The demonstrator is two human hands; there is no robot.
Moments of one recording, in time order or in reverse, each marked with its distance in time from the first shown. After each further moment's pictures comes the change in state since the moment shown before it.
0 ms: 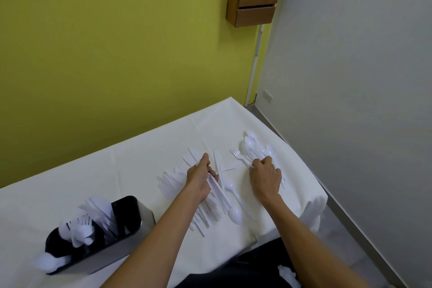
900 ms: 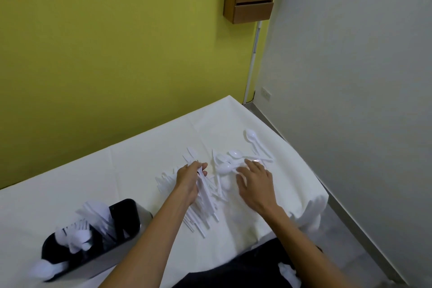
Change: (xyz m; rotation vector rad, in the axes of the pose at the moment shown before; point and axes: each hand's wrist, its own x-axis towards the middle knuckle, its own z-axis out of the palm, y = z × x) left_hand 0.019 0.003 -0.024 0.104 0.036 0.045; right_hand -0.035 -0.005 -0.015 0.180 -0.066 -0.261
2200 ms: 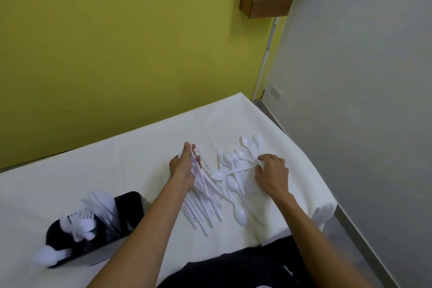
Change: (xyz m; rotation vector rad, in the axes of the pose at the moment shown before) left_hand 0.010 0.028 -0.010 -0.272 0.097 0.102; right_hand 0.044 0.017 -0.011 0.073 -0.058 0.262
